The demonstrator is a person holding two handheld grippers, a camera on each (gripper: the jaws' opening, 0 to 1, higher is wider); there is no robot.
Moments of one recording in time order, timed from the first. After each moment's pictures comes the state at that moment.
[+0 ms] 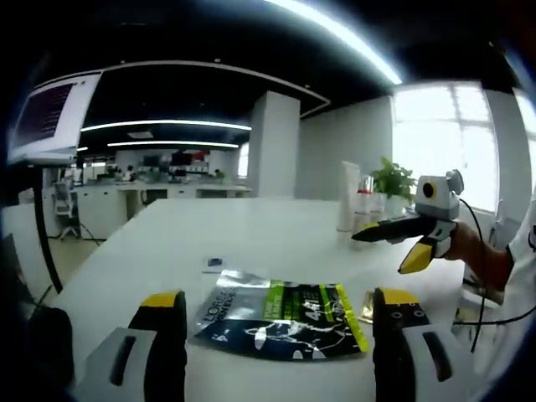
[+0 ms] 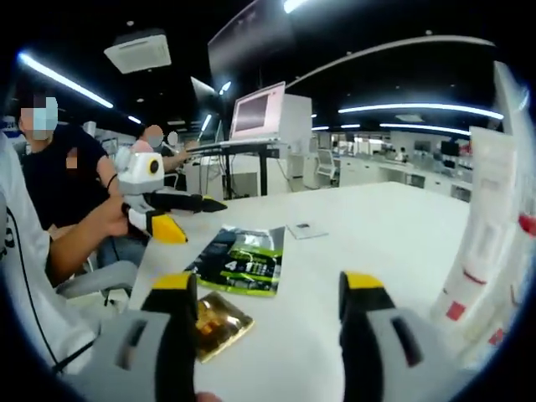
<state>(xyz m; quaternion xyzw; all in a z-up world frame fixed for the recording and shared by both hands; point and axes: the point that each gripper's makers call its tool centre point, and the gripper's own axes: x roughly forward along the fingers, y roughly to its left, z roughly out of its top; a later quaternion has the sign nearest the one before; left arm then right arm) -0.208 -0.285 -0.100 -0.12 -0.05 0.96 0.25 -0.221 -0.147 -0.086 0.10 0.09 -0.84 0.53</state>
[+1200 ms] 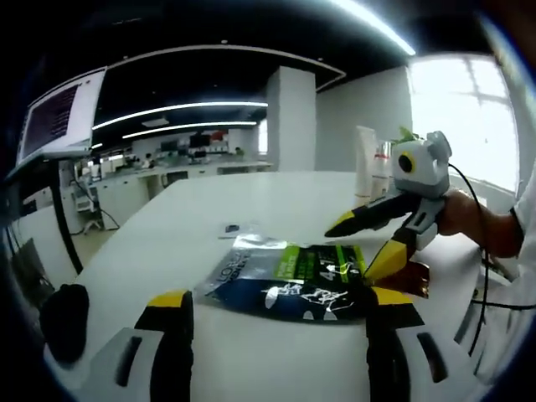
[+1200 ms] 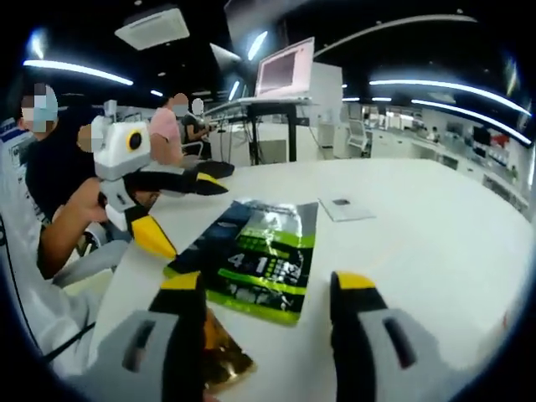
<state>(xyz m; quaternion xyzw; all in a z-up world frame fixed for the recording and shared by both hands) -0.196 -0.296 -0.131 -0.18 0.00 0.97 0.19 -0.230 -0.207 -0.134 0.17 0.14 -0.78 0.59</state>
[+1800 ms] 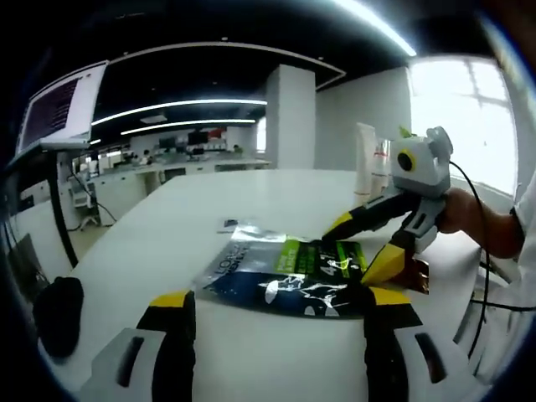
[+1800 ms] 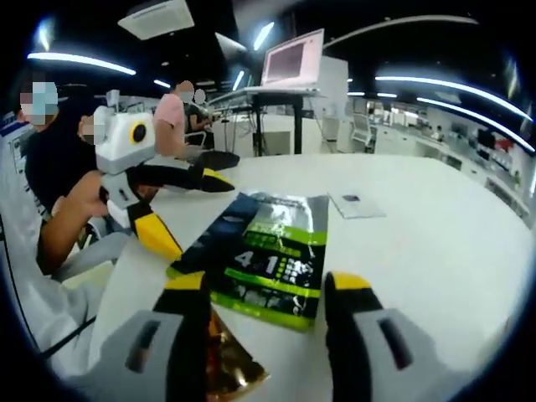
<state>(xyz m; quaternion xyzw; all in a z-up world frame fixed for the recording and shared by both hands) -0.198 -0.297 -0.136 -0.18 -0.02 0.96 0.20 -0.224 -0.212 -0.138 0.18 0.16 -0.77 0.60</state>
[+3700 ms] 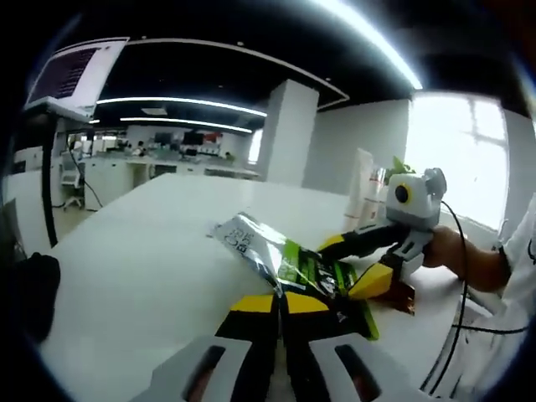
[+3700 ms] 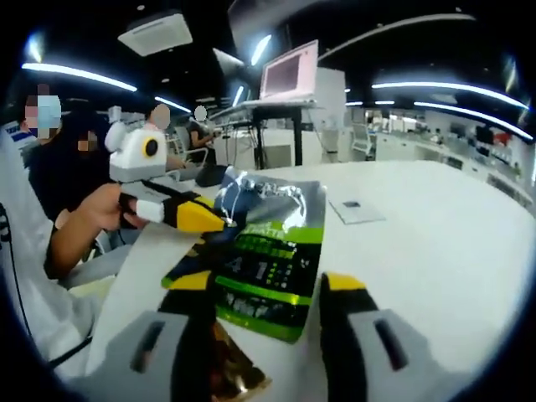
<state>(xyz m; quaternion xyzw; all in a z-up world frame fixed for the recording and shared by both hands) -0.195 -0.288 -0.129 -0.15 -0.09 0.96 0.24 -0.222 -0.214 -0.135 0.16 0.11 -0.77 0.60</state>
